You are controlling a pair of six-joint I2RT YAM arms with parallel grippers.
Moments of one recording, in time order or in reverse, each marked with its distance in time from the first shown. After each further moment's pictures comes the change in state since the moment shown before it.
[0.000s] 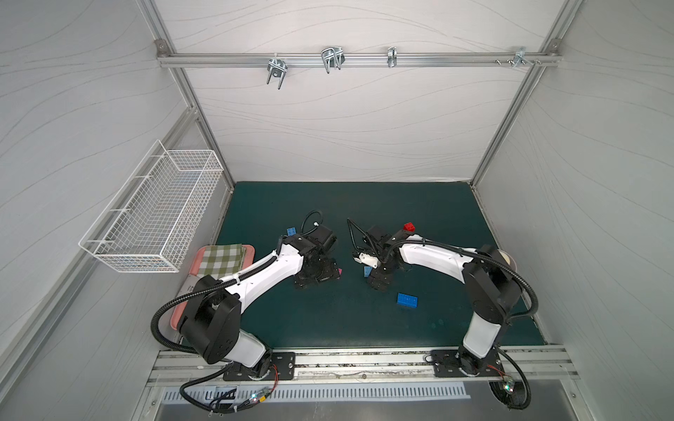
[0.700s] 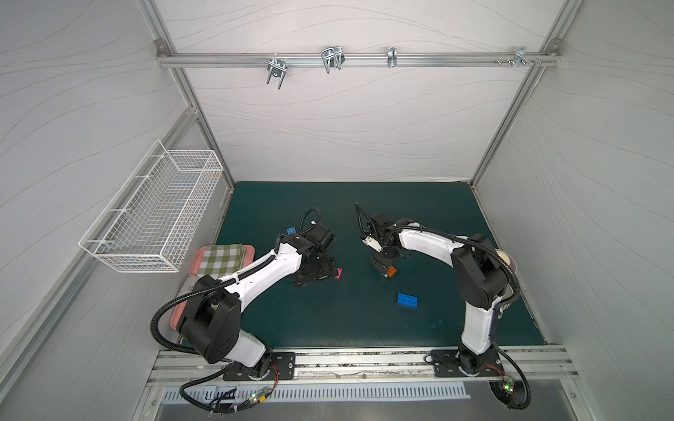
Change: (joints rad) left arm 0.031 0.000 0.000 0.005 0.002 0.038; right arm -0.143 0.109 0.119 -0.010 0.117 0.076
